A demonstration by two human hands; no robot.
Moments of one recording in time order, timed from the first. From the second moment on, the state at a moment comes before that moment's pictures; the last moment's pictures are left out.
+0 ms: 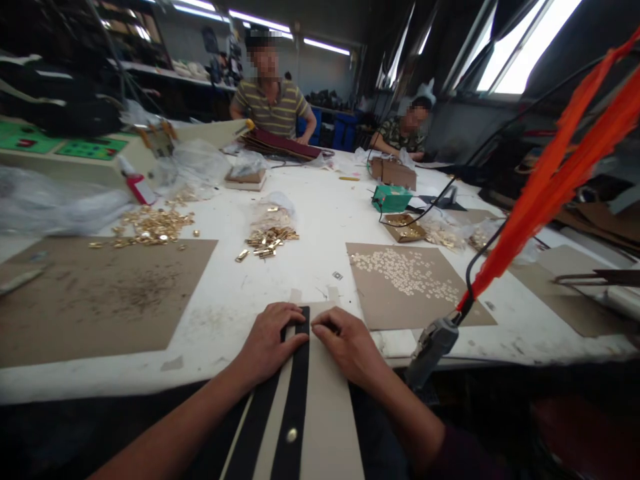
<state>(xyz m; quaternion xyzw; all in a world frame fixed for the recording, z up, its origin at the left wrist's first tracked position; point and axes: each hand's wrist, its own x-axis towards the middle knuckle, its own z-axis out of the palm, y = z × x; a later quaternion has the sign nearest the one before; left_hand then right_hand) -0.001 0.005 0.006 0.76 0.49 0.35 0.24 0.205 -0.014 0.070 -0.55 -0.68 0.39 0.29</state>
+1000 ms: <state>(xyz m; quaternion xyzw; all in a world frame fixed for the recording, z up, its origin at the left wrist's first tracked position) -0.004 0.007 0.004 0.77 0.49 0.34 0.24 0.180 0.035 0.058 -0.58 -0.73 0.33 0.10</state>
